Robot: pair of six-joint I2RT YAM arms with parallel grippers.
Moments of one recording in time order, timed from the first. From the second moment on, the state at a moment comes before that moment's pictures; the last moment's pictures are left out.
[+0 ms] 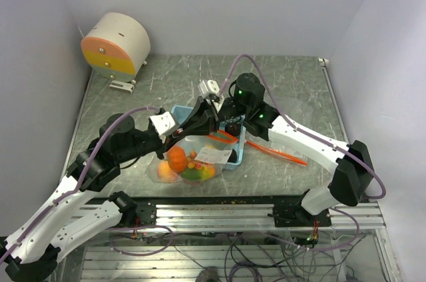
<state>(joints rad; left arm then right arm) -0.71 0.68 0.93 -0.50 0.30 0.16 0.83 1.51 1.23 0.34 -1.11 0.00</state>
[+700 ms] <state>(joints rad) -0.71 0.61 0.96 -0.59 0.25 0.17 0.83 1.51 1.27 0.15 -1.08 -0.16</state>
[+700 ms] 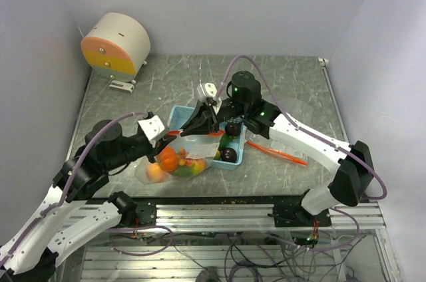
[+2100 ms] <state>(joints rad) -0.71 0.59 1.11 -0.55 -0.87 0.11 0.53 1.36 1.15 0.01 -0.24 0.16</state>
